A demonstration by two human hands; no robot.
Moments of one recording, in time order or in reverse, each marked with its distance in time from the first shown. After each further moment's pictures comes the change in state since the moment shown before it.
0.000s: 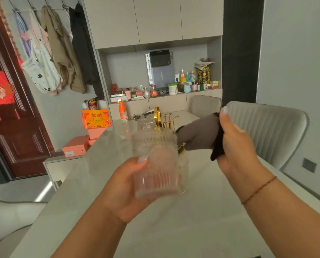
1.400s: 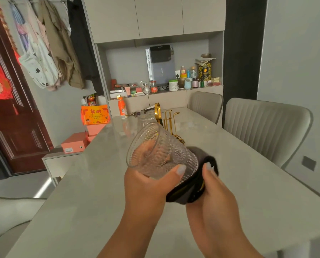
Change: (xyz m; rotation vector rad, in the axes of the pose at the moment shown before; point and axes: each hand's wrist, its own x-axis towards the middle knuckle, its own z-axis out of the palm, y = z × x) left_hand 0.008 -0.040 0.021 0.608 0.537 0.585; right_hand -0.090 0.061 -0.004 0.335 -0.110 0.317
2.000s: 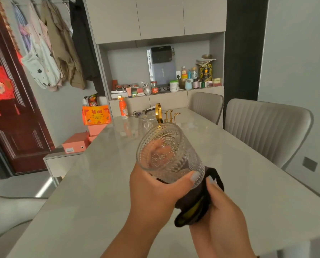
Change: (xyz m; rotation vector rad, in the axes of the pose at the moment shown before) left_hand -0.007 0.006 0.004 0.156 -0.029 0.074; right_hand -0.008 0.003 -0.016 0.037 -0.002 0.033
